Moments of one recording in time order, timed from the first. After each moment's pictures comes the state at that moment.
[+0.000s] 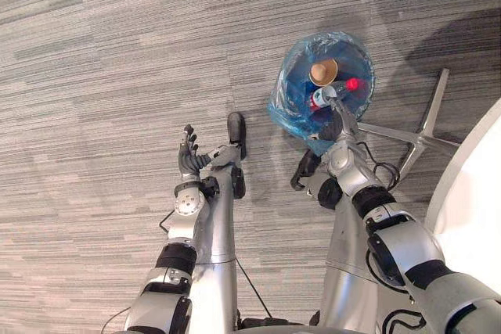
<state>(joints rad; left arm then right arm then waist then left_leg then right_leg) -0.38 0.10 0.01 0.56 -0.21 -0.25 0.28 -0.89 -0.23 0.20 0.97 -0.55 0.09 -0.41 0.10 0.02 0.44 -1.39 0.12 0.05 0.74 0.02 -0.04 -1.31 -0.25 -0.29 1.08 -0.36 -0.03</state>
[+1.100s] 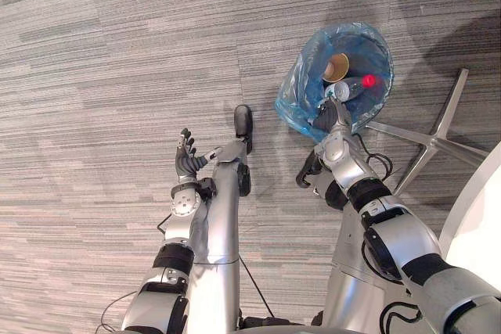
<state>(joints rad) -0.38 0.08 0.04 0.59 -0.25 -0.24 0.27 -0.90 -0.18 0.19 0.95 -0.41 0.07 -0.41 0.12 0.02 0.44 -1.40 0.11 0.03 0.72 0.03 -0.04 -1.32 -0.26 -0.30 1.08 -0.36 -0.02</state>
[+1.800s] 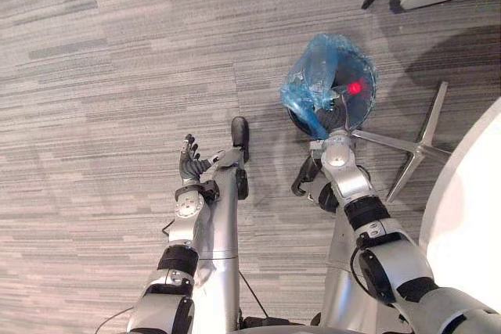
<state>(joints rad) -0.35 0.03 0.05 0.54 -0.22 -0.18 0.24 -0.63 -0.05 0.09 0.53 -0.08 -0.02 -0.43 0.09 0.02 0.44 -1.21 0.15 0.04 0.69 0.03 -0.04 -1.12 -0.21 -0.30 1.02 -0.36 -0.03</state>
